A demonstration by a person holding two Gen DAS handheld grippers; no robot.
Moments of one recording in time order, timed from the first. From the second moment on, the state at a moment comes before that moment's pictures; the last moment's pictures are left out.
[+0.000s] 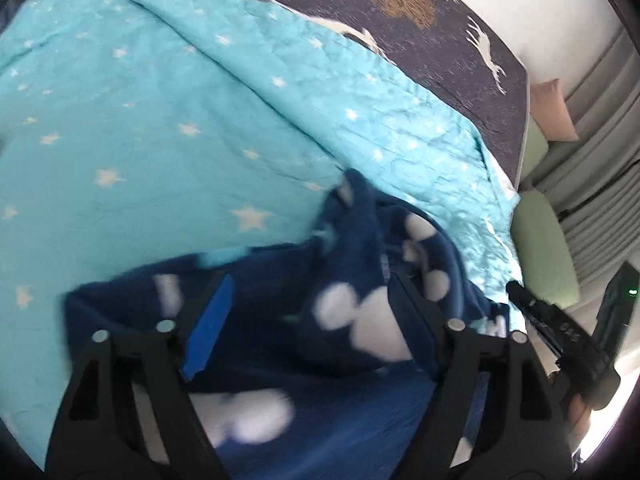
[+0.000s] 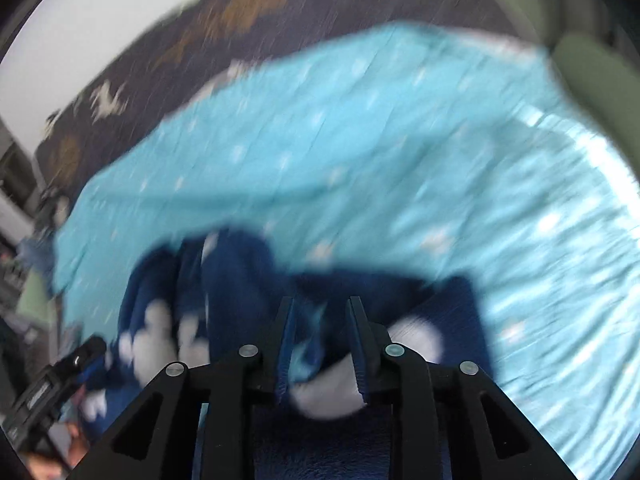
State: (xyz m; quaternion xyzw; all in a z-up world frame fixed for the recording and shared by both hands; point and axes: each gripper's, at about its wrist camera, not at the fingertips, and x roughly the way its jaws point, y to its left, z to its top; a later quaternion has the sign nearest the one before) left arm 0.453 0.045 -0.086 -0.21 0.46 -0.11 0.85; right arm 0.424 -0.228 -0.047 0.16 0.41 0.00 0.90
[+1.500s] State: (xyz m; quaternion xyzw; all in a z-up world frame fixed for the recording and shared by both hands) left arm 0.030 0.142 -0.065 -0.06 0.41 -0.08 0.91; right arm 0.004 -0.338 -0.094 0.20 0.46 0.12 0.86
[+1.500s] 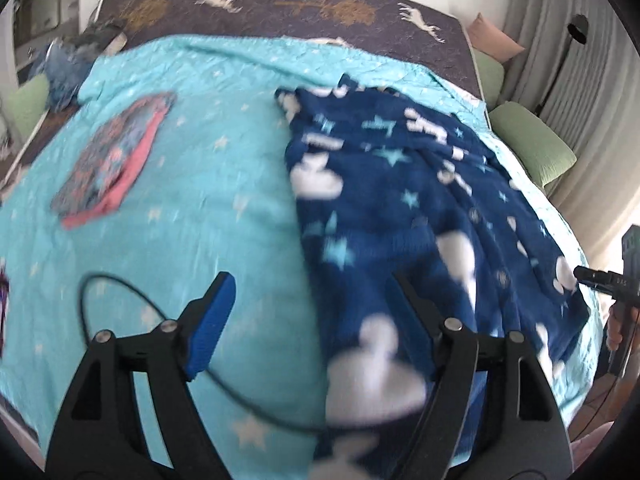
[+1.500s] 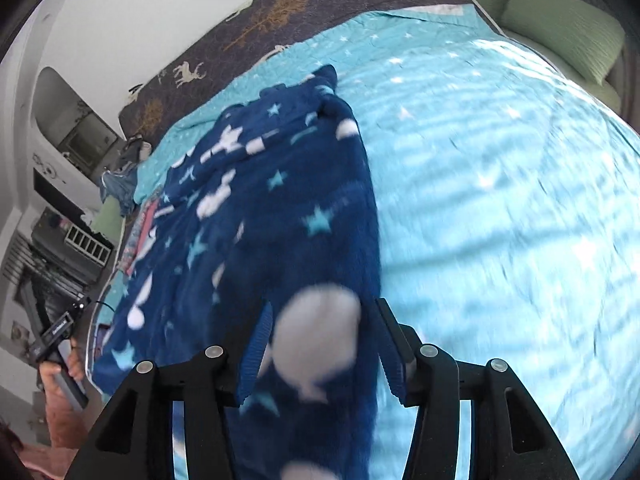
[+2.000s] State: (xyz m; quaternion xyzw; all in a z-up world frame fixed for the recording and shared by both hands) left arm -0.035 0.108 -0.058 -0.01 0.38 -0.10 0.92; right arm -0.039 -0.217 -0.064 0.17 0.43 0.35 0.81
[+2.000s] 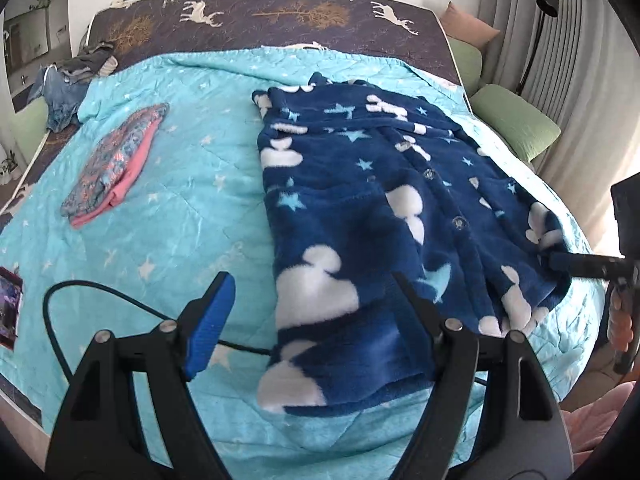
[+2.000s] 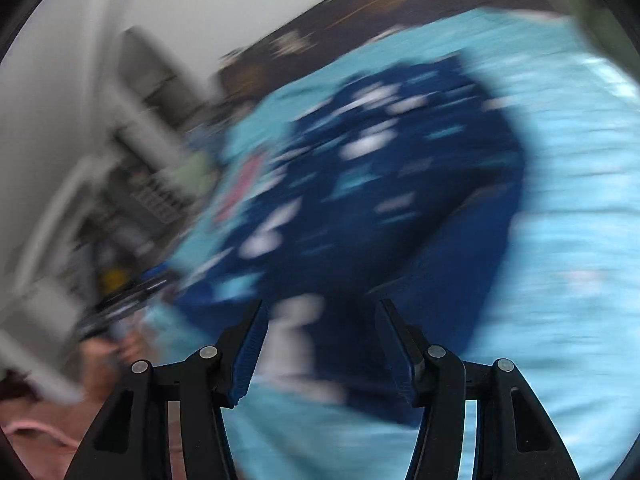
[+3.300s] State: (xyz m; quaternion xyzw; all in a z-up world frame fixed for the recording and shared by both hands) left arm -0.046 0.112 -0.073 -0.02 0.40 -0.11 0.91; right arm -0.044 -0.235 -0.079 0.16 0.50 0.24 0.82
